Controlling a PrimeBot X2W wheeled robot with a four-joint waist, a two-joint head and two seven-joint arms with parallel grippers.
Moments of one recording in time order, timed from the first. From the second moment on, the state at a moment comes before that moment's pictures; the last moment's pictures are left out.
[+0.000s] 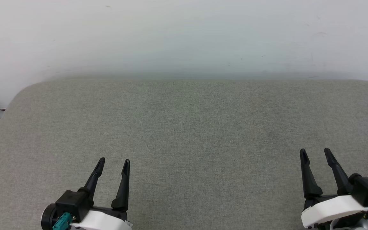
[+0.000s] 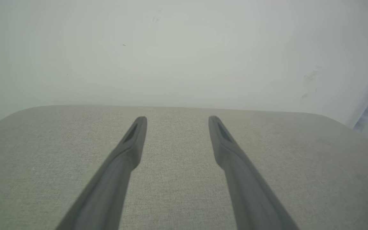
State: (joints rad) left arm 0.04 0.13 -0.12 0.06 -0.26 -0.09 -0.26; right arm -0.01 -0.05 -0.06 0.11 0.19 0.13 -0.19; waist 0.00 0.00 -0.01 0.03
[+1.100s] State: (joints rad) left arm 0.06 0.09 -0.07 0.11 -0.33 -0.11 -0.22; right arm 0.01 -0.05 -0.03 0.16 0.34 0.13 -0.16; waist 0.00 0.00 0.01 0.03
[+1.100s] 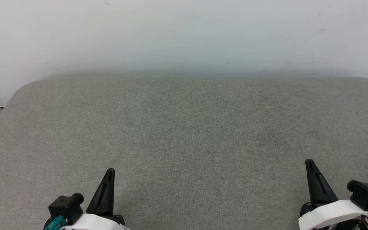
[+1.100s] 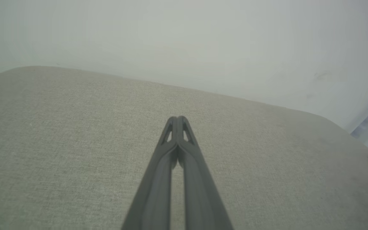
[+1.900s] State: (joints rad) left arm 0.01 0.09 -0.03 0.16 -0.73 -0.12 -0.13; right arm -0.02 -0.05 -0.06 0.19 0.72 0.13 -0.07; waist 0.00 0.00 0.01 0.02
